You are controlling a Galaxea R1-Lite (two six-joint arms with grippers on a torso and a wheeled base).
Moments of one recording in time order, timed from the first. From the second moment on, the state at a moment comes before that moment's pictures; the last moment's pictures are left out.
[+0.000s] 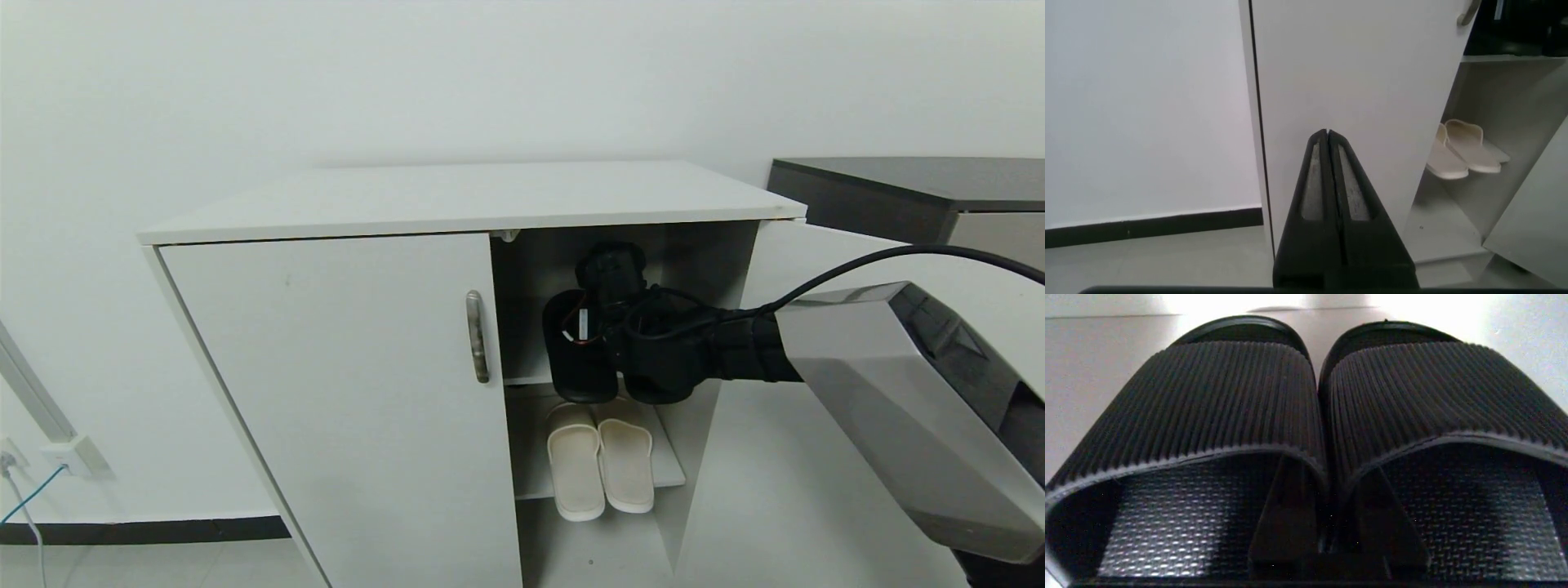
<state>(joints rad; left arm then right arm) 0.00 0.00 0.00 0.00 -0.01 -0.01 0.66 2.39 -1.90 -0.12 -0.61 0.26</state>
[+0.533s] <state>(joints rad) 0.00 0.00 0.00 0.00 -0.01 -0.01 0.67 2.36 -1.83 -0.13 -0.62 0.26</state>
